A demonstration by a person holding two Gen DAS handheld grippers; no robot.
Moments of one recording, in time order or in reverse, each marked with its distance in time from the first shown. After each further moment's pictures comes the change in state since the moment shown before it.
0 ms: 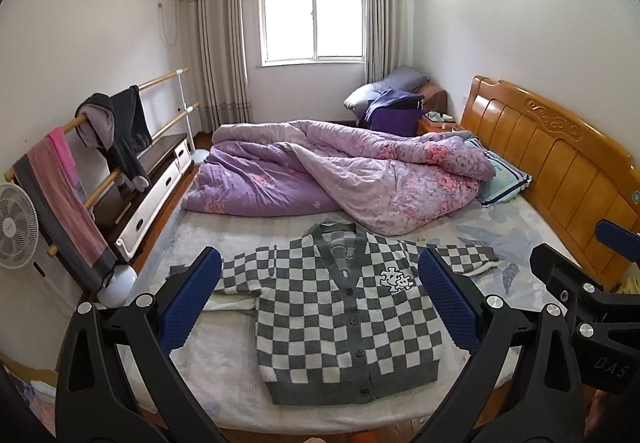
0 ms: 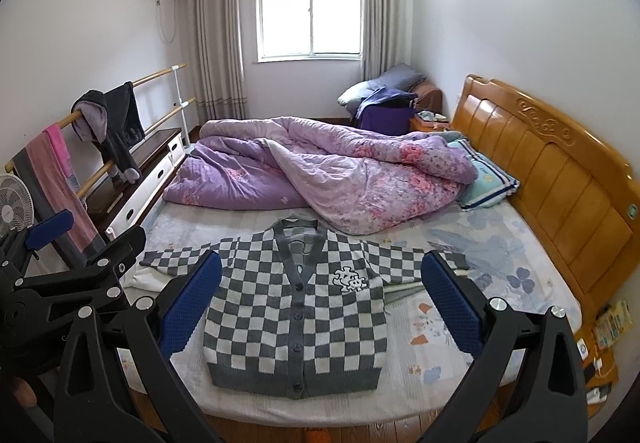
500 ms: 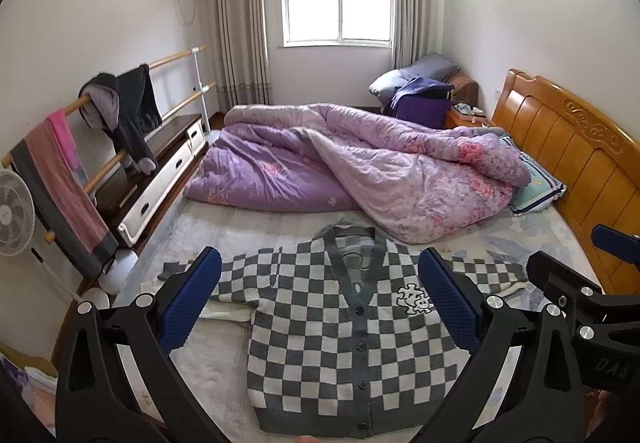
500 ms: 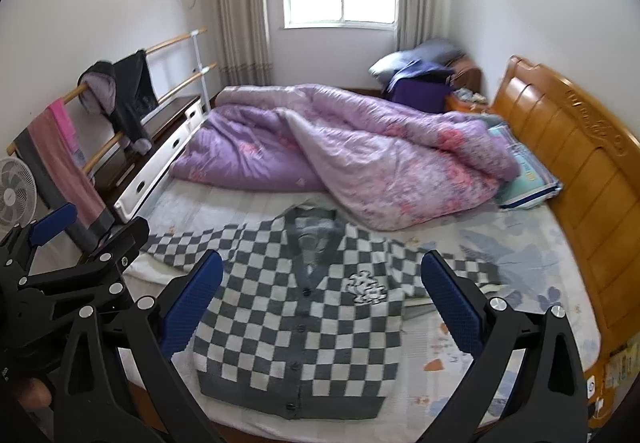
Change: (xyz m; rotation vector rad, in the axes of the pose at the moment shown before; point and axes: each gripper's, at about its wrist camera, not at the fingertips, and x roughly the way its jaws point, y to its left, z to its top) left arm 0.159 0.001 0.031 -0.064 0.076 0.081; right arm 0.152 0.000 0.039 -0.056 0.146 0.109
